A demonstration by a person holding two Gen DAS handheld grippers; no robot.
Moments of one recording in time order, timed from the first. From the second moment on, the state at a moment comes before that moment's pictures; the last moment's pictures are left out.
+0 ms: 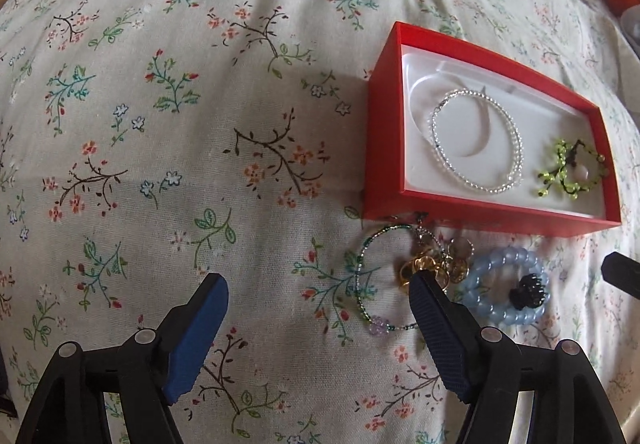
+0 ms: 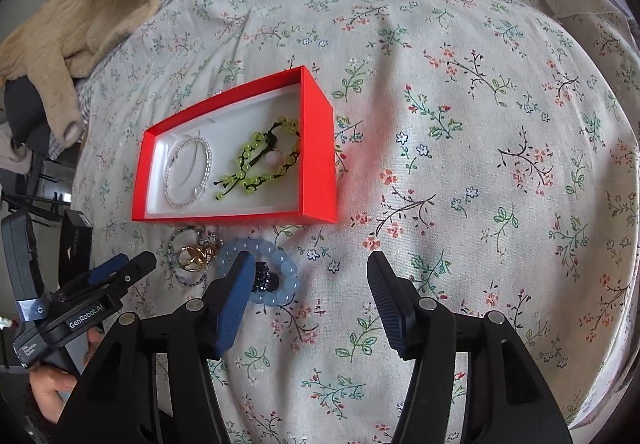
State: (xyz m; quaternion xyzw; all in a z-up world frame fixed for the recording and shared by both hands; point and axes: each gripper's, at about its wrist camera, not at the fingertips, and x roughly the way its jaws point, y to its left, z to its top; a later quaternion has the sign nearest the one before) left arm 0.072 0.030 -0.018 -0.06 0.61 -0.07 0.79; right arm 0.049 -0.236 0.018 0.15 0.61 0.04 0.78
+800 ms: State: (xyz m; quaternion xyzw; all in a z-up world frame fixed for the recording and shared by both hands) left arm 0.079 -0.025 -0.032 -0.05 0.61 -0.15 0.77; right arm 0.052 -0.223 0.008 0.13 0.63 0.05 0.77
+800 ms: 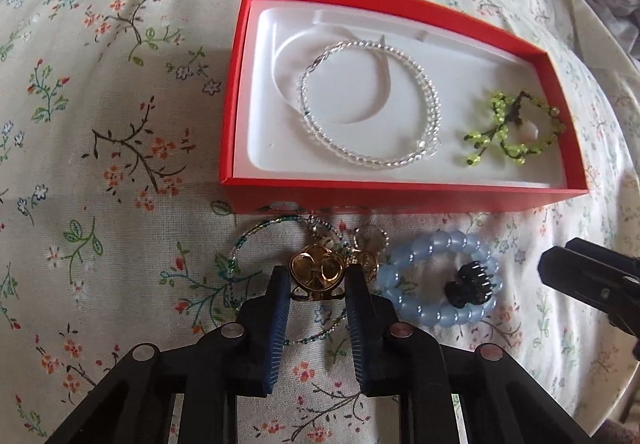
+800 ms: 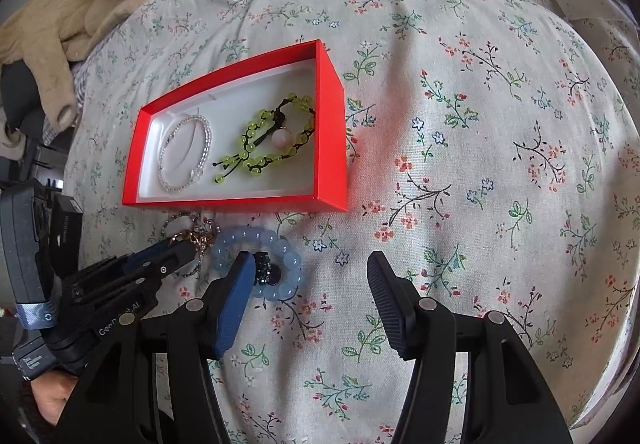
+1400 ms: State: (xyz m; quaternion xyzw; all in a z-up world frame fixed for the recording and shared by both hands) left arm 0.075 0.004 -0.018 -0.07 0.60 -0.14 0.79; right arm 0.058 -0.189 -0.003 0.12 0.64 0.08 0.76
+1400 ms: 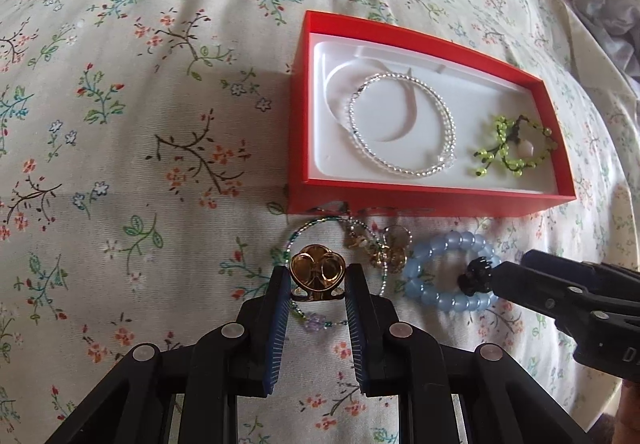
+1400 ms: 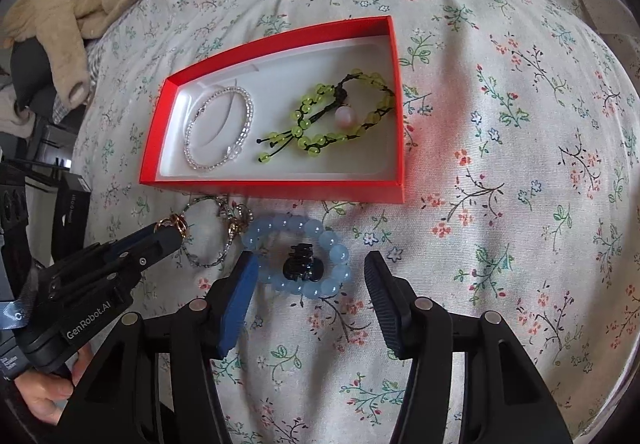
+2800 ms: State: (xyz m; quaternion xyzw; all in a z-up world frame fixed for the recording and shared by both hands) left arm 0.063 0.014 0.033 -0.12 0.52 -0.18 0.82; right arm 0.051 -0.192 0.034 0.14 0.58 0.11 0.79
